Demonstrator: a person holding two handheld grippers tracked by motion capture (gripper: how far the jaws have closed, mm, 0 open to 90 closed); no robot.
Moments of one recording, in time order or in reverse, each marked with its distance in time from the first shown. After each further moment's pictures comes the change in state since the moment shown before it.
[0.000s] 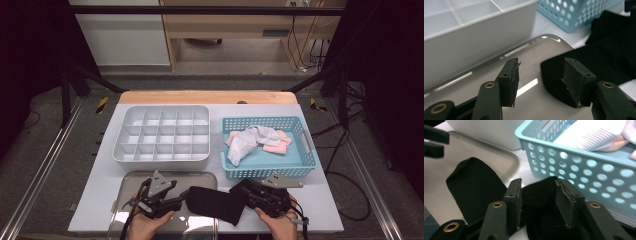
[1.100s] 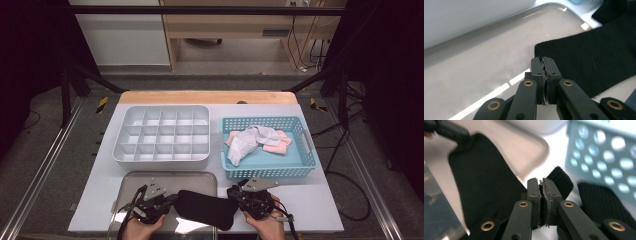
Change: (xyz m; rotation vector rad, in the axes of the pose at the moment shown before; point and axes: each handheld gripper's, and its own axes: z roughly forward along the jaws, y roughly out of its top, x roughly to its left) left arm 0.023 -0.032 -0.008 0.080 -0.019 -0.061; right arm 0.027 0.003 0.031 0.100 0.123 -0.133
